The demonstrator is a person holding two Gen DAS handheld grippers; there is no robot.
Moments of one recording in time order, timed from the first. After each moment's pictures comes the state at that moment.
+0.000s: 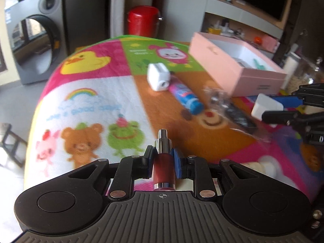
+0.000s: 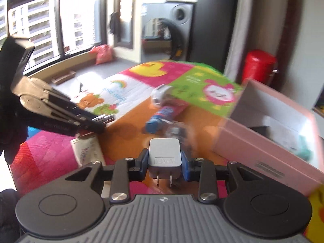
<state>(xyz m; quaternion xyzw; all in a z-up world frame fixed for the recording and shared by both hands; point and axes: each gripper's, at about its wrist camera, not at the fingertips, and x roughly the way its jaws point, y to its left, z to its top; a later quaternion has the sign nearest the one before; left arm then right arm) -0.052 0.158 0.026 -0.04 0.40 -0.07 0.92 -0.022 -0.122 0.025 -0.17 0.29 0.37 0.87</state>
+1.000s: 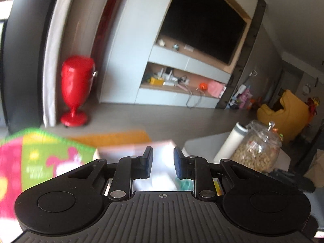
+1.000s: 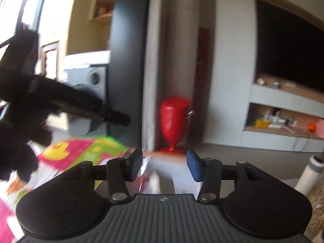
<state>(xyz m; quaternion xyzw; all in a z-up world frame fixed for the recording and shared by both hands) 0.113 0.046 0.151 -0.11 0.27 -0.21 0.93 0.041 -0.213 0.090 -0.08 0.16 0.22 0.96</state>
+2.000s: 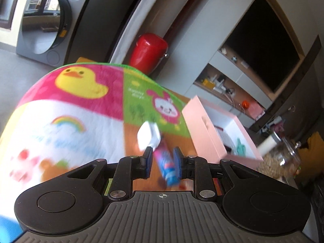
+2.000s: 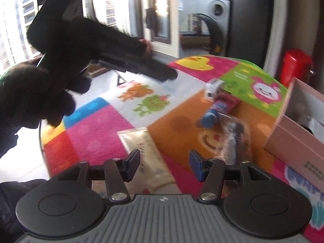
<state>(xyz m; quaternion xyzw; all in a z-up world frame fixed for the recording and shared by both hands) 0.003 0.197 0.057 -0.25 0.31 -0.07 0.92 -0.036 -0.087 0.010 -0.17 0.32 0.46 0.81</state>
